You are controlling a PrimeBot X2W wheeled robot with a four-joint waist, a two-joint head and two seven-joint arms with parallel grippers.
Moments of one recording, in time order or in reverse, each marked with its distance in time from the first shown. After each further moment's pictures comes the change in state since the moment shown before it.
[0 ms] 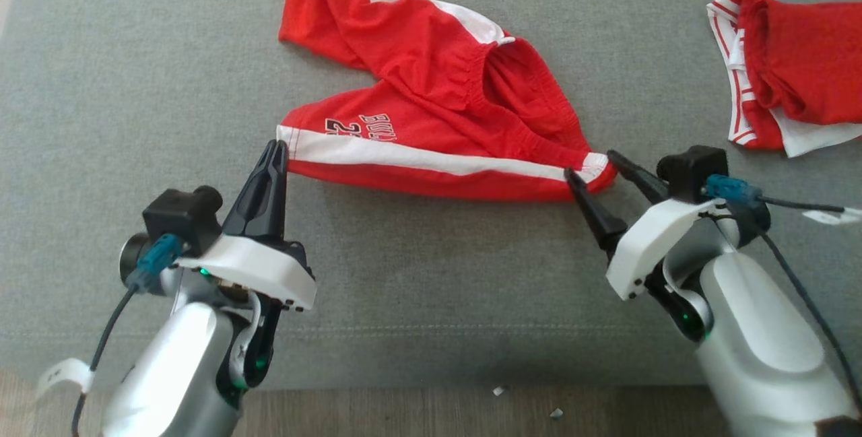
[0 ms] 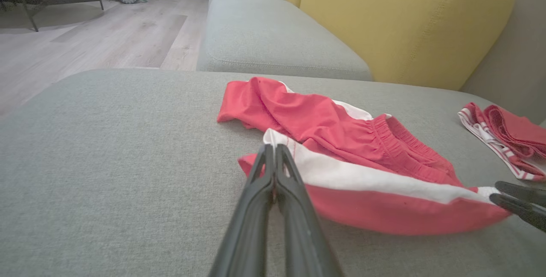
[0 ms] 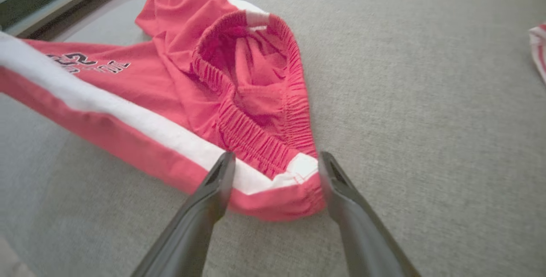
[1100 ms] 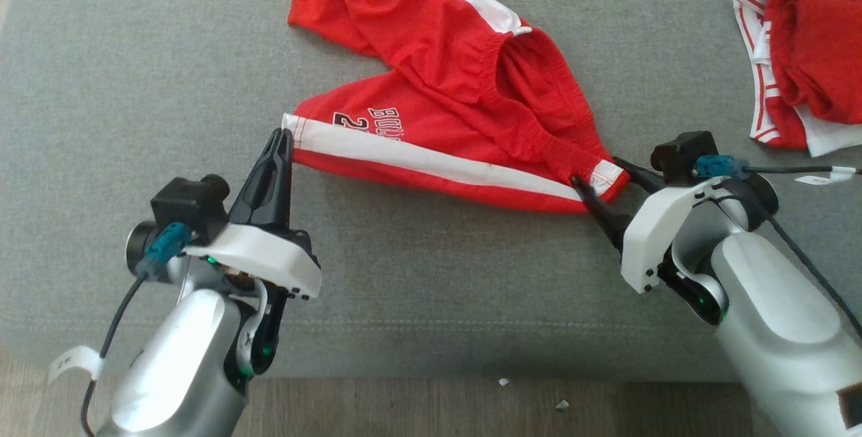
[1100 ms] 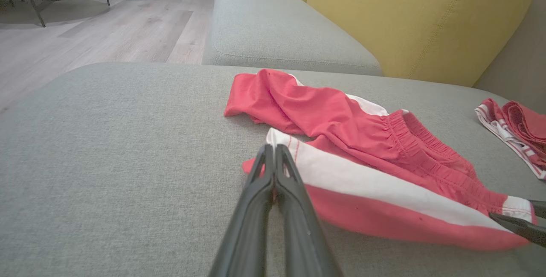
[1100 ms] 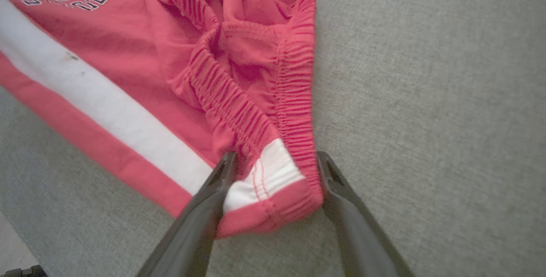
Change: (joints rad) left arm -0.047 -0.015 -0.019 0.053 -0.002 -0.001 -0.030; right arm -0.102 -0.123 0.188 0.081 0.112 0.000 0.083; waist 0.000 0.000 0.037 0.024
